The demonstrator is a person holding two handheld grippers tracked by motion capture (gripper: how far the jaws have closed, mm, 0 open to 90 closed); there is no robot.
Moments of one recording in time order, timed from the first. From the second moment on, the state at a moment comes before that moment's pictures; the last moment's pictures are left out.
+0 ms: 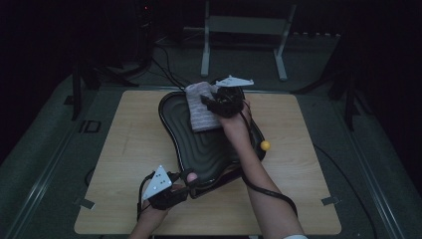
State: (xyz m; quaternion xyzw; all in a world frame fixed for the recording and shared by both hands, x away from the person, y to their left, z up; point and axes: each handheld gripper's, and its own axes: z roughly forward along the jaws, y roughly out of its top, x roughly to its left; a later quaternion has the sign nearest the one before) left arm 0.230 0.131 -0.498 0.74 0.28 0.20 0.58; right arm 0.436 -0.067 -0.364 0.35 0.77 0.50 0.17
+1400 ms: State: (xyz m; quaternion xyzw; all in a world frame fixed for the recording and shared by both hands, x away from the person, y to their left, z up) left arm 0.233 0.135 -0.498 0.74 0.29 0.20 0.58; right arm 0.400 -0.072 -0.407 0.35 0.80 0.45 0.20
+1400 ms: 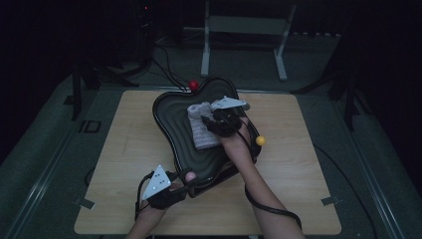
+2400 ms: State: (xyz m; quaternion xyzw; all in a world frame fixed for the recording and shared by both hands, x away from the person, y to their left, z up) left arm 0.232 0.135 -0.498 0.74 0.29 0.20 0.58; right arm 0.349 -0.110 -0.440 0.34 0.81 0.43 0.20
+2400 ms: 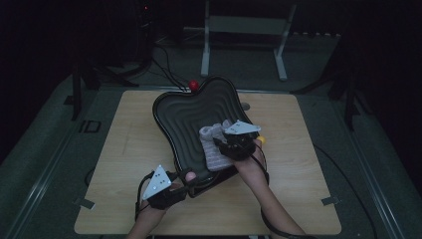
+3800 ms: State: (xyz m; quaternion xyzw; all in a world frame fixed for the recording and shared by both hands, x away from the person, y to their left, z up) left arm 0.232 0.134 -0.497 0.74 0.29 0.20 0.58; right arm 0.384 -0.078 -0.382 0.29 0.80 0.48 0.21
